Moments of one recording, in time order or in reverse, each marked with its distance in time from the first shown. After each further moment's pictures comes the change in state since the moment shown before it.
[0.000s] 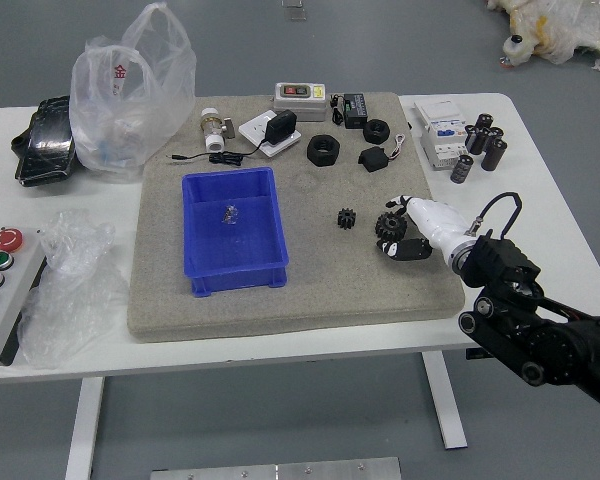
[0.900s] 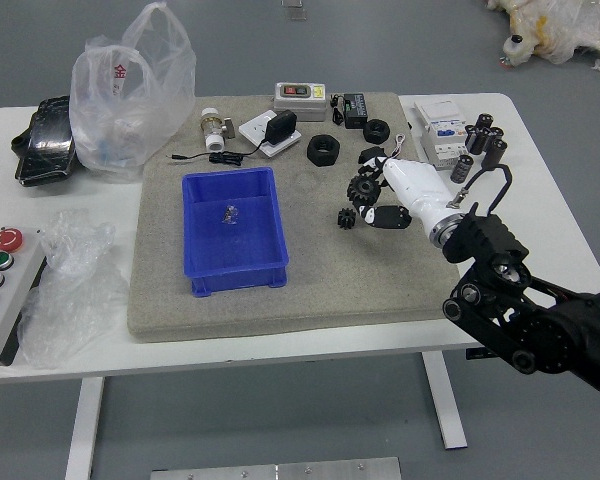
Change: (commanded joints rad) left arm -0.001 0.002 -0.004 0.000 0.008 -0.001 0.002; right arm 0.095 0.017 -0.054 0.139 -0.035 -0.094 0.015
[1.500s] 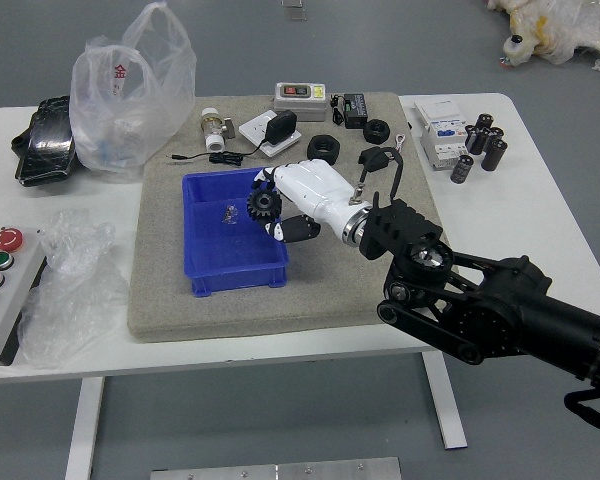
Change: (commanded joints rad) left arm -0.004 0.005 -0.012 -0.003 0.018 -0.005 0.009; right arm 0.184 0.121 -0.241 -0.012 0.011 0.096 0.021
